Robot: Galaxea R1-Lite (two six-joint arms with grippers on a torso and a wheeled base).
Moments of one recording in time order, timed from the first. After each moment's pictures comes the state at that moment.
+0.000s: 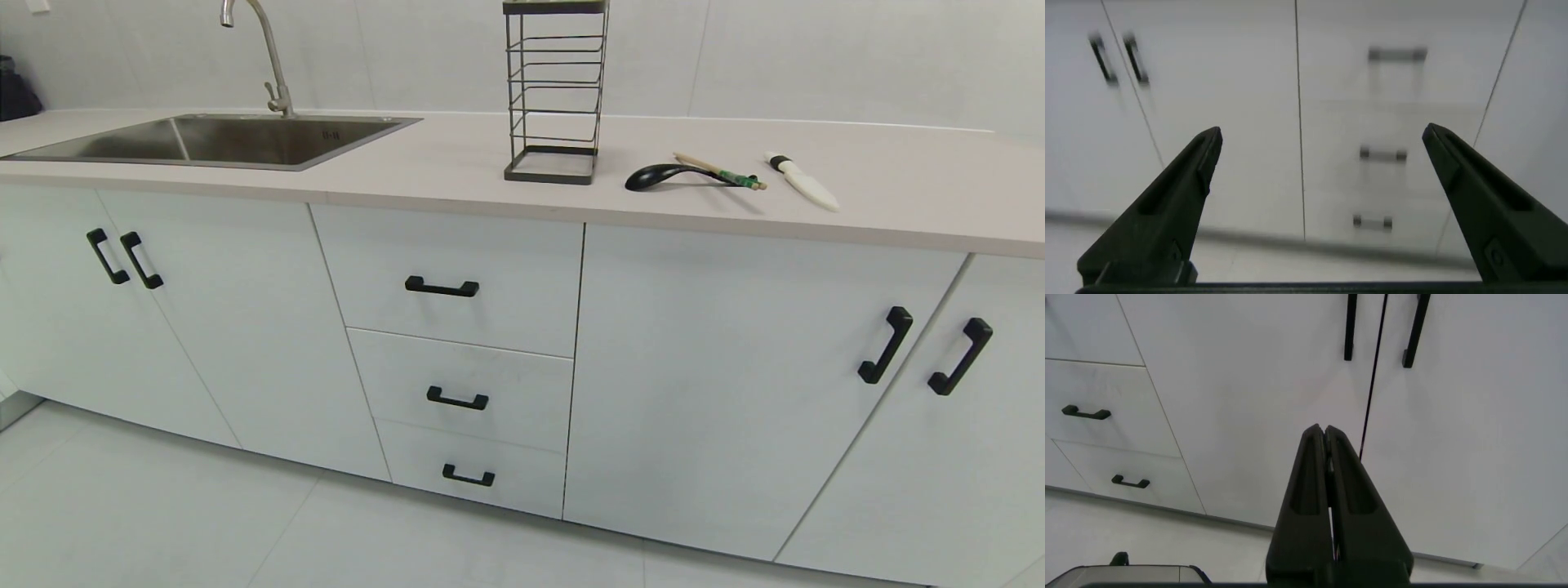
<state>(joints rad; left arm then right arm) 0.00 0.03 -0.11 -0.18 -0.09 0.03 0.00 0.01 0.00 0.01 0.01 0.00</state>
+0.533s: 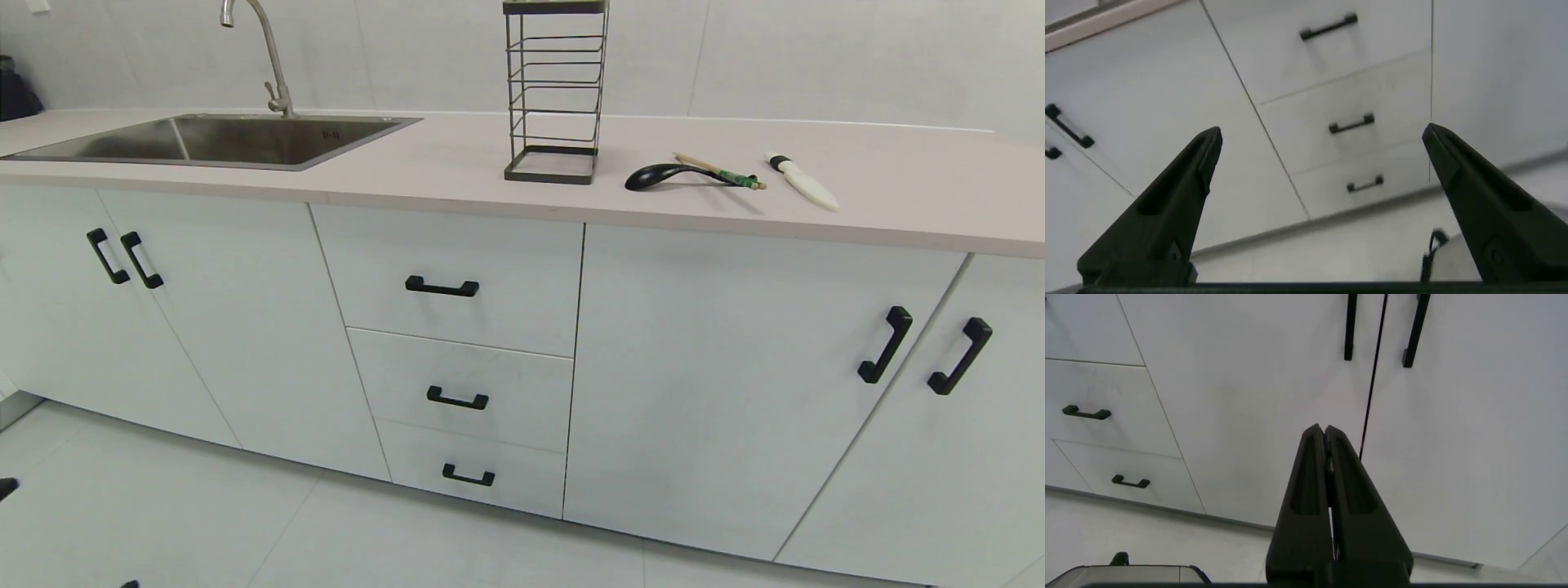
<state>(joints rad) -0.04 0.41 -0.23 -0.10 -0.32 0.39 0.00 0.01 0.00 0.01 0.02 0.00</state>
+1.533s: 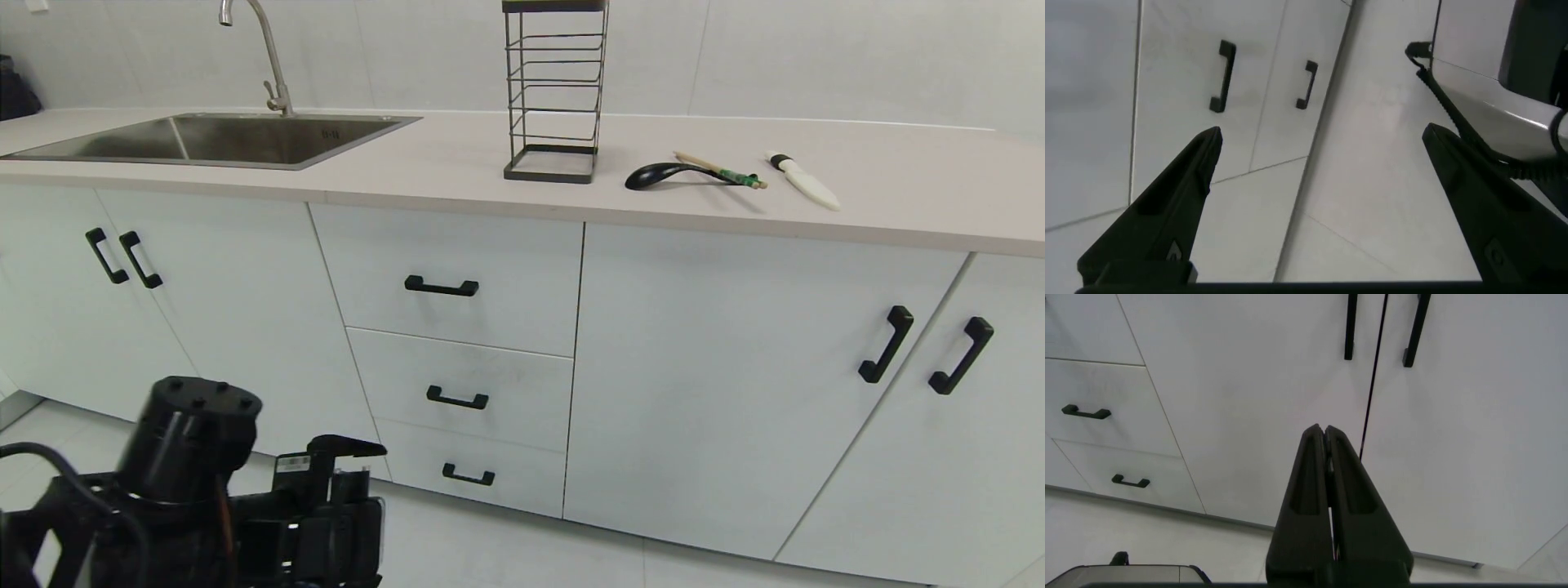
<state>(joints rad) -0.54 1.48 -0.40 -0.31 -0.15 1.08 0.00 0.01 0.00 0.01 0.02 0.00</state>
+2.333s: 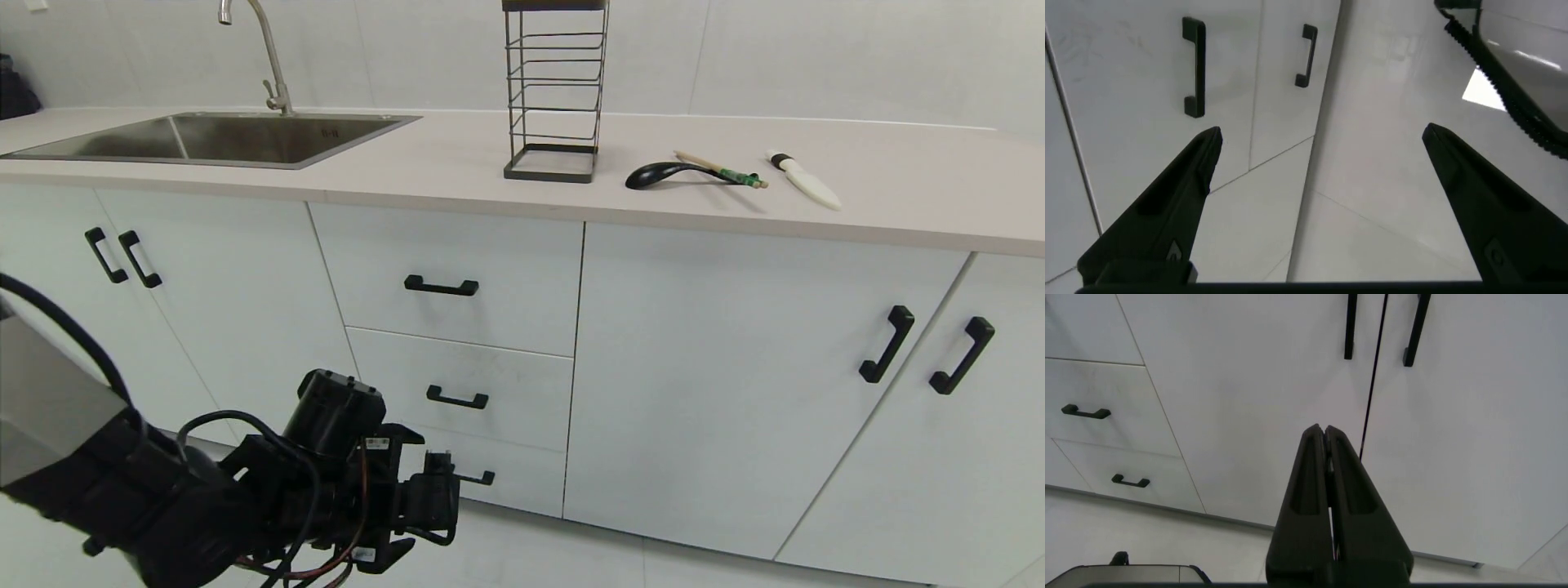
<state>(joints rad) -0.53 1.88 -0.53 -0.46 -0.02 1.18 0.00 0.01 0.00 0.01 0.02 0.00</state>
